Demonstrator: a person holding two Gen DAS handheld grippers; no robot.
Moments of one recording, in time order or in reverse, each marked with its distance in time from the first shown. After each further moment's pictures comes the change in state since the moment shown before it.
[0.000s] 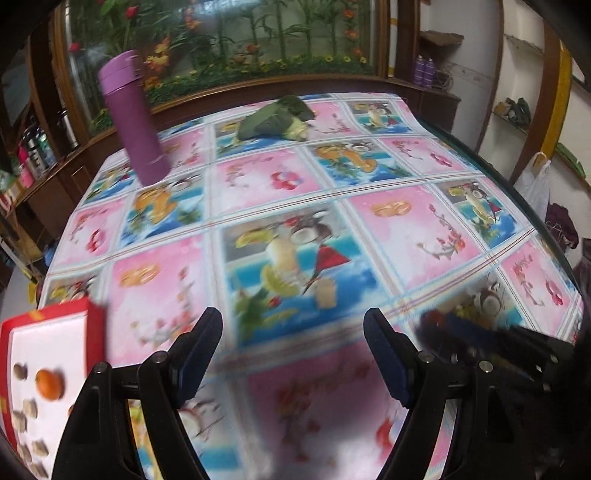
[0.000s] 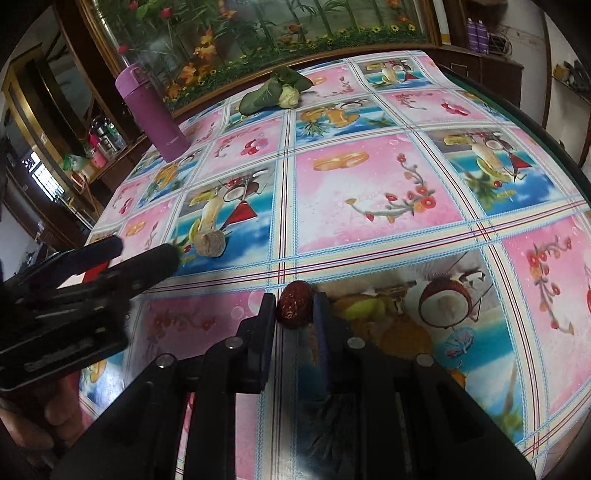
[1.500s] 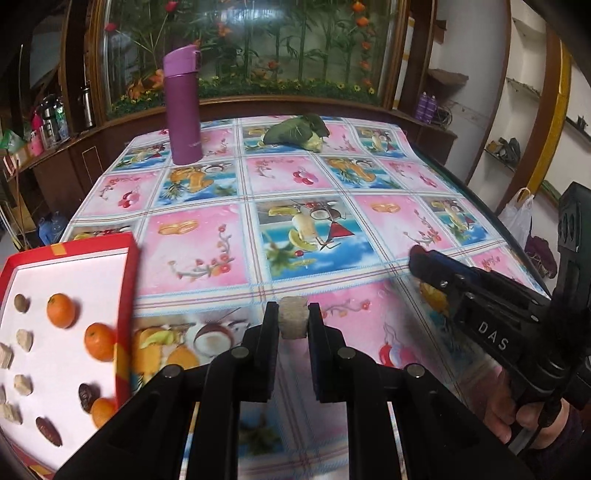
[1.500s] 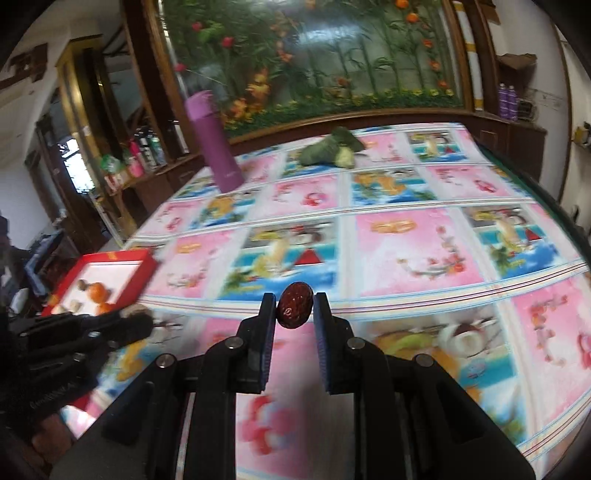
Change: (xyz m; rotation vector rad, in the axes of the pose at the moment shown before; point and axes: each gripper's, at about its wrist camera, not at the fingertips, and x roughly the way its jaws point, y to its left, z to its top) left arm -0.066 0.042 -0.066 -0.135 -0.092 -0.078; right arm -0.036 0.051 -0.011 -0.172 -0.207 0.090
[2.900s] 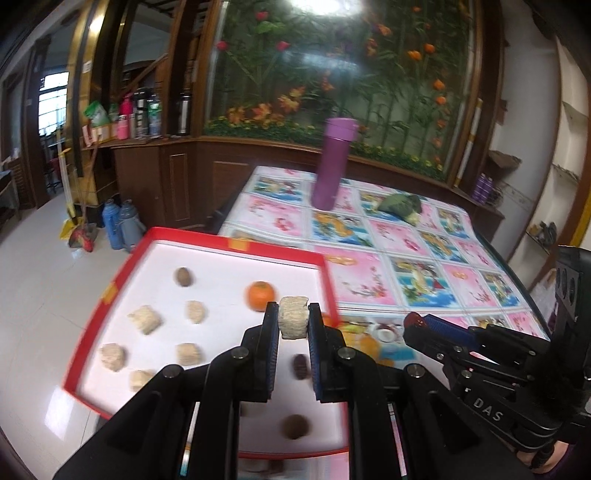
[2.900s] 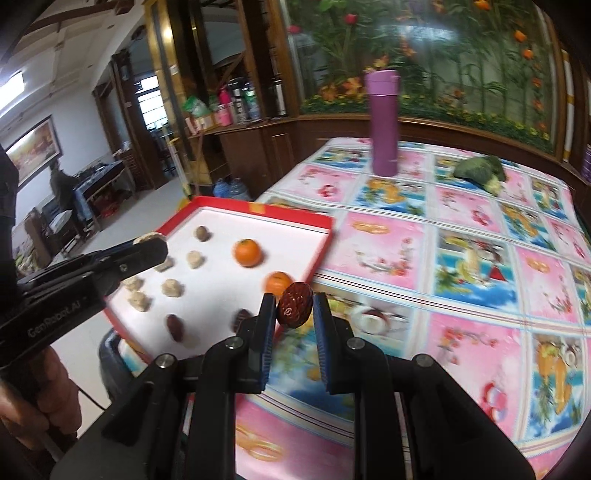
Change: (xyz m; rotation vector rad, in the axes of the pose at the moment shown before) left arm -0.116 0.154 -0.044 -0.233 -0.219 0.165; right arm 0.003 0.204 -0.018 -0.276 0.105 0.191
